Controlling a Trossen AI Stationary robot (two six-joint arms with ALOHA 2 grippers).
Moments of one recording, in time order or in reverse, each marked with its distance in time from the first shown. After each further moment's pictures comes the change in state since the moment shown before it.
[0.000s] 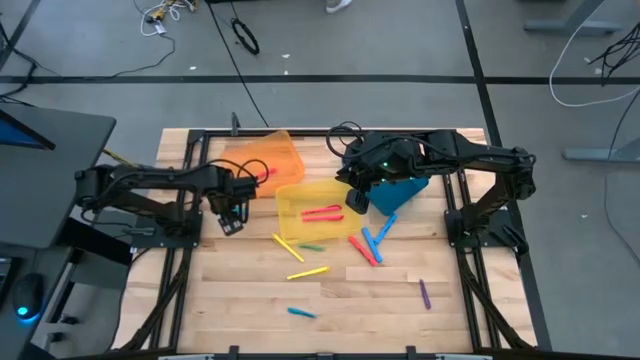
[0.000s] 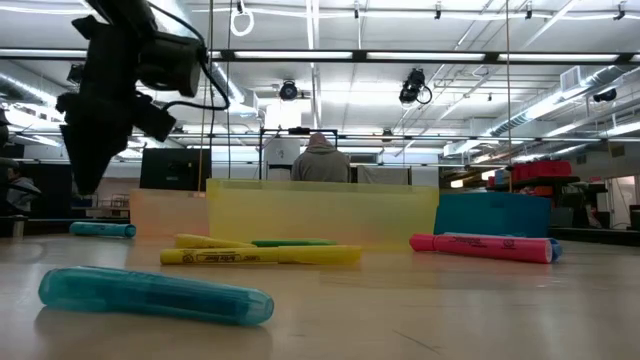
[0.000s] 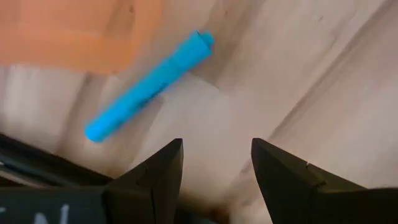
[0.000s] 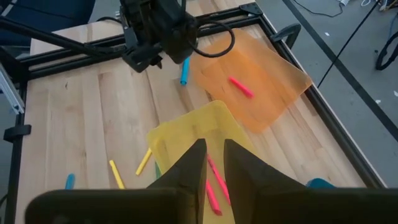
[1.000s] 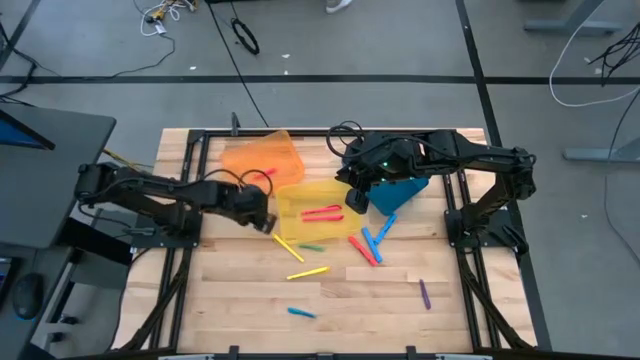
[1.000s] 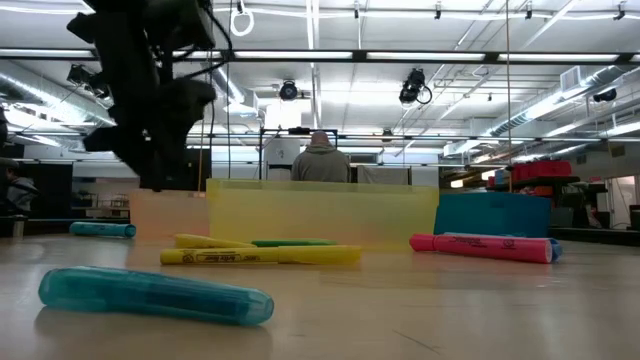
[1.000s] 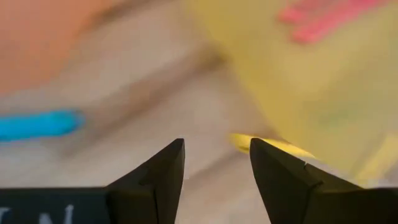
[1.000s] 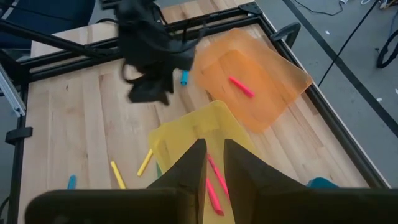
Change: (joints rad) left arm -0.239 0.000 -0.022 0.498 -0.071 -0.819; right arm 0.000 0.000 0.000 0.001 0.000 0.012
